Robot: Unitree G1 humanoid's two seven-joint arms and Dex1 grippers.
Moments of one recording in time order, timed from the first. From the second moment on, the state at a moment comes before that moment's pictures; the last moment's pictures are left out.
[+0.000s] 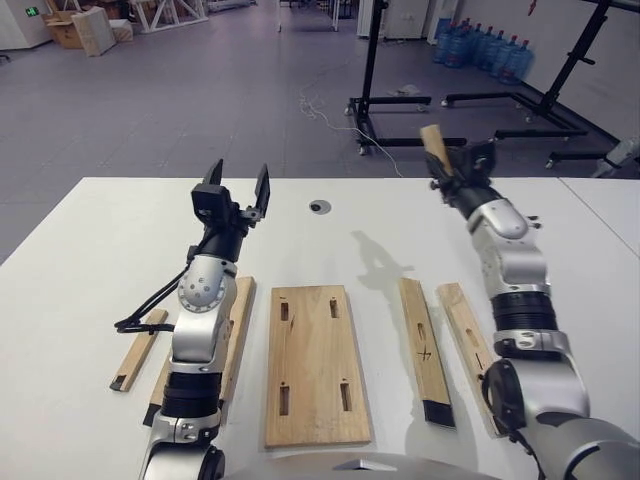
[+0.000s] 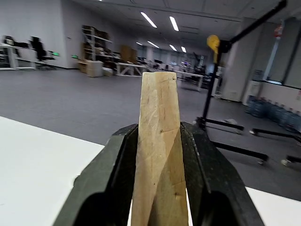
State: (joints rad) left arm -0.25 0.03 0.03 -0.18 -0.20 0.03 -0.16; right arm -0.63 -0.32 -0.09 0.32 0.19 0.11 0.37
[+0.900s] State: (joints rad) left arm -0.24 0.02 0.15 -0.29 -1.09 0.56 -0.35; right arm -0.46 -0.18 0.29 0.01 0.05 -0.11 0.59
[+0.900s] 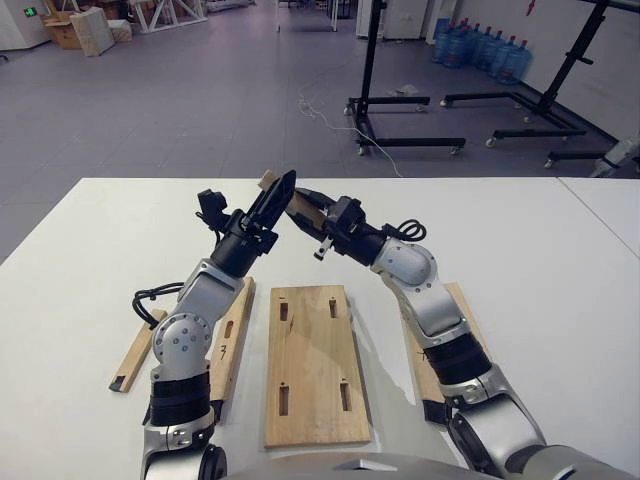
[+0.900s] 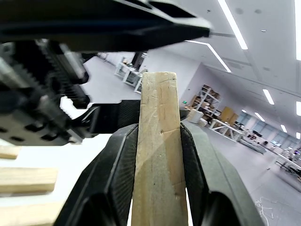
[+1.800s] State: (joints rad) left arm -0.24 0.00 0.15 -0.26 -1.01 0.52 -0.35; right arm -0.46 -0.18 0.29 0.00 0.06 -0.11 0.62
